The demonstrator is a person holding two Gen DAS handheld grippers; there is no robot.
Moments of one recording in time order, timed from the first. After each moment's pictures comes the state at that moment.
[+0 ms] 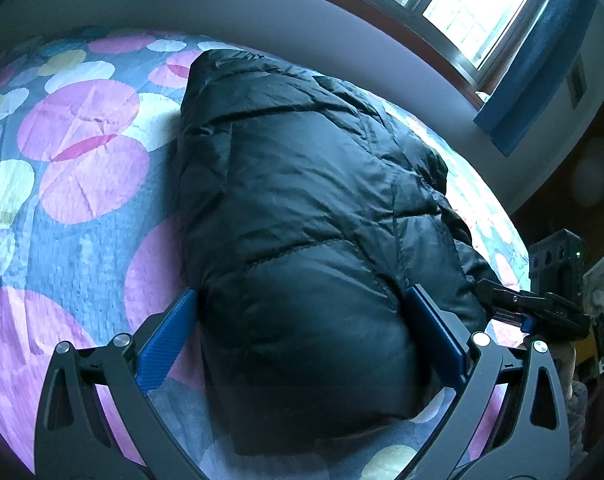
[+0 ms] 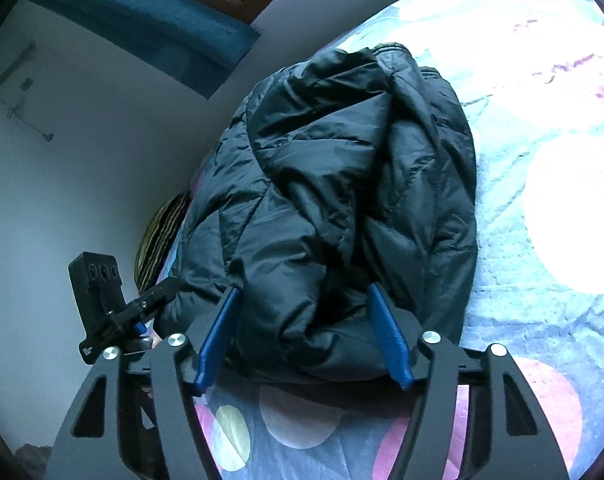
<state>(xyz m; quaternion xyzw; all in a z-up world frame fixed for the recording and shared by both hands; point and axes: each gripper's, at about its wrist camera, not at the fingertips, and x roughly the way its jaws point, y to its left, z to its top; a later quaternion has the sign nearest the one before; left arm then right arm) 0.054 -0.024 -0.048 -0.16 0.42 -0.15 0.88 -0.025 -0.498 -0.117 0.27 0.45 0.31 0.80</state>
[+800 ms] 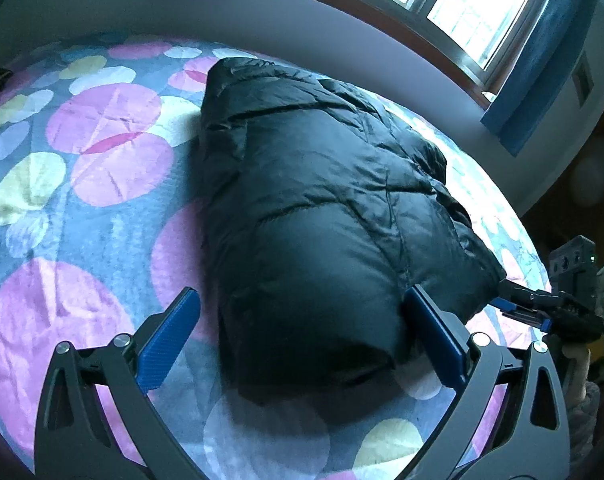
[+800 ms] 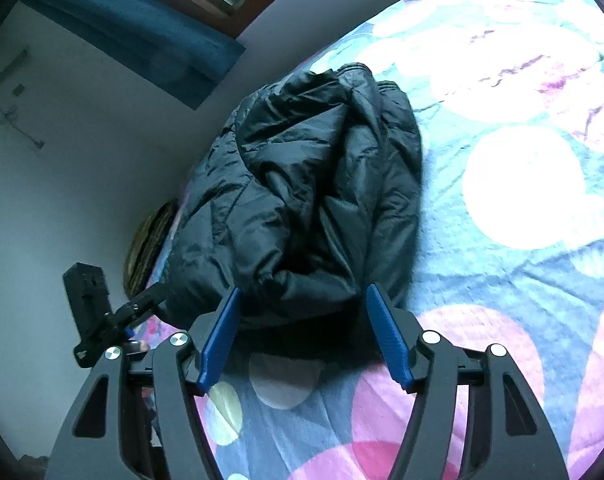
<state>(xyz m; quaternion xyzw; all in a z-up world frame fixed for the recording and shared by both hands) 0.019 -0.022 -0.037 -0.15 0.41 -0.12 0.89 -0.062 -0.521 -0.100 0.26 0.44 0.26 0.82</state>
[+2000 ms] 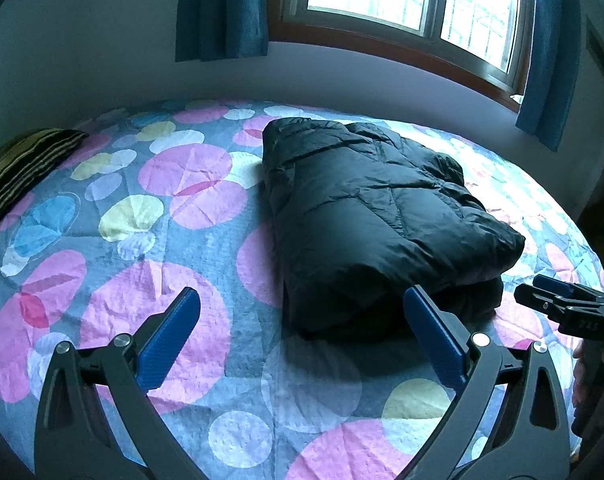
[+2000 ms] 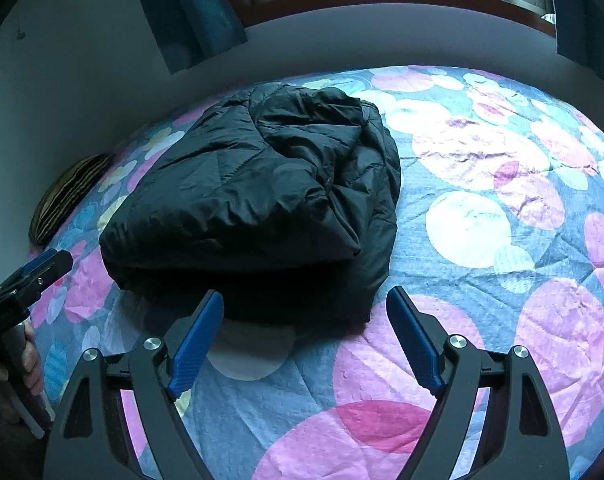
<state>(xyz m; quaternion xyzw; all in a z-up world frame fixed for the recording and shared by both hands) -0.070 -0.040 0.004 -0.06 0.34 0.00 0.94 -0.121 -0.462 -0.067 0.05 0.40 0.15 0.90</state>
